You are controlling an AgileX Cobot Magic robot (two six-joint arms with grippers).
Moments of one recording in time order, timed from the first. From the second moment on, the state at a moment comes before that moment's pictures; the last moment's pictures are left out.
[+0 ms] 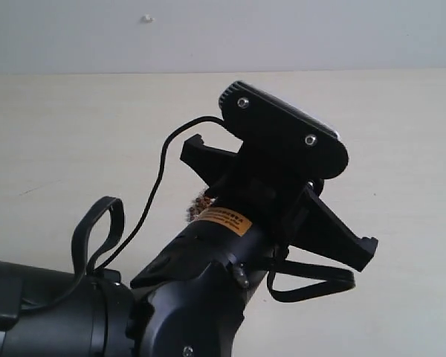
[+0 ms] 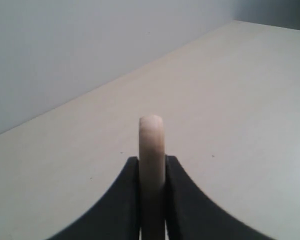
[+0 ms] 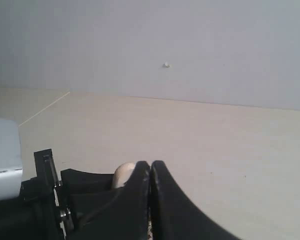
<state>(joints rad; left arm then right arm) -1.52 1.76 -0.91 -1.18 -0.81 0.90 0.66 0.41 -0.45 -0.23 0.35 0.49</state>
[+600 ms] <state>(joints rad) -1.45 1.76 -0.73 -0.67 -1.05 0.41 0.66 0.41 -0.45 -0.23 0.35 0.49</state>
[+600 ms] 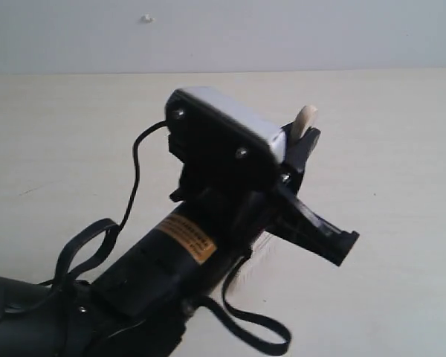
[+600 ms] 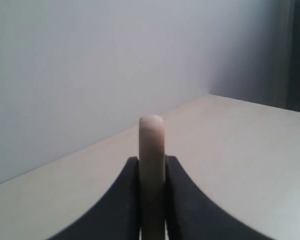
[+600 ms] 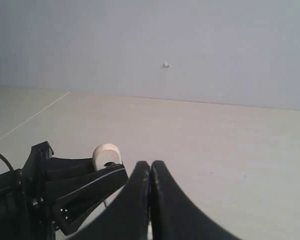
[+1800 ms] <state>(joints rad) -1.18 1.84 -0.56 -0.18 -1.21 -0.18 0.66 0.41 -0.45 -0.23 0.35 0.49</state>
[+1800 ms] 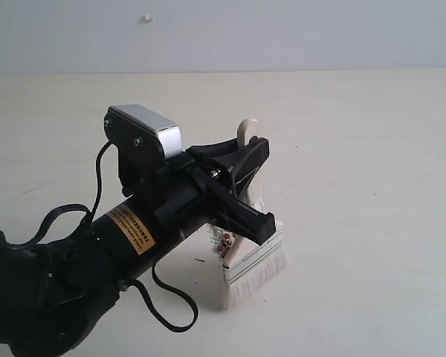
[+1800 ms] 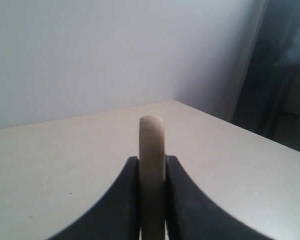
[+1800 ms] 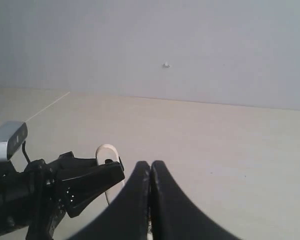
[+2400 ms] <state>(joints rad) -1.04 1.87 -0.60 -0.08 -1.22 -0.22 0.66 0.41 -0.45 -0.23 0.35 0.49</state>
